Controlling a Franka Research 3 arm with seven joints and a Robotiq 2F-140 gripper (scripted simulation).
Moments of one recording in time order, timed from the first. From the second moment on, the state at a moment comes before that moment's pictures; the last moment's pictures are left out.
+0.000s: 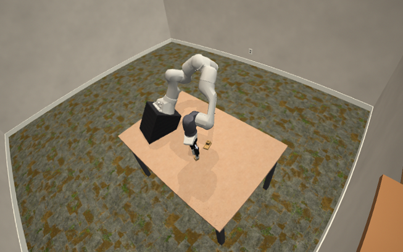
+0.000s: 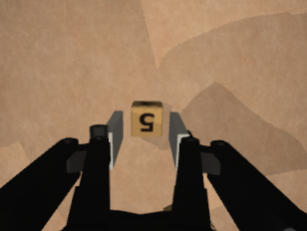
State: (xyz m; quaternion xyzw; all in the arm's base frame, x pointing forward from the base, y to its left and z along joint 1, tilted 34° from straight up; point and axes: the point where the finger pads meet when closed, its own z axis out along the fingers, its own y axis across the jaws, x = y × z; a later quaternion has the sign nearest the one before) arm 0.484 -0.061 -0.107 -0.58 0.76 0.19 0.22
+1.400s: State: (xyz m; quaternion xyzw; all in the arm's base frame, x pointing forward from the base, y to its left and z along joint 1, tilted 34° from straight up) arm 0.484 -0.077 -0.083 -0.58 0.76 0.18 0.22
